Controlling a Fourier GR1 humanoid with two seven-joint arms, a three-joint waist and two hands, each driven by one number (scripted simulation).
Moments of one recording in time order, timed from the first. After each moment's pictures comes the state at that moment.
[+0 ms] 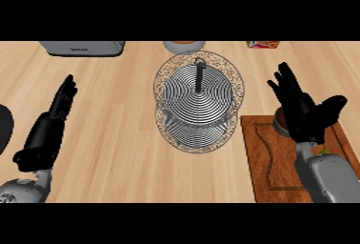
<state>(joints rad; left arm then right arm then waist) -0.12 0.45 -0.19 -1.63 0.04 0.27 -0.04 -0.29 -0.29 0.14 -1.48 -0.24 -0.25 0.13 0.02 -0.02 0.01</state>
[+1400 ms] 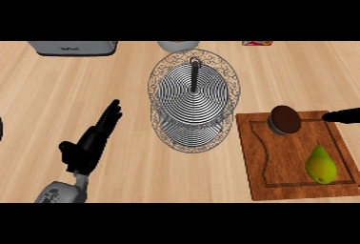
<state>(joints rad) -0.11 0.27 -0.25 -1.39 0.20 0.06 -0.08 -0.36 -0.80 0.11 -1.24 -0.07 -0.19 0.86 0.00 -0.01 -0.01</state>
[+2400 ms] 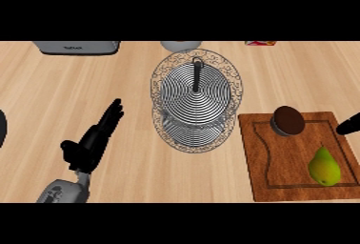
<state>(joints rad) -0.12 0.25 -0.24 -1.37 0.19 0.04 -0.10 -0.51 -0.99 0.29 -1.36 -0.29 0.15 1.19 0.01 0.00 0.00</state>
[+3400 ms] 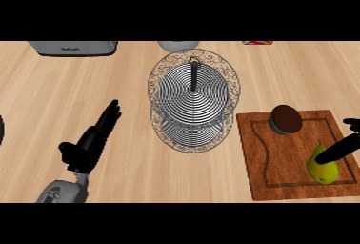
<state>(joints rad) -0.12 0.24 -0.20 -1.33 0.16 0.01 -0.14 -0.33 -0.91 0.39 -1.34 -0.26 0.04 1.18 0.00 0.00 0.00</state>
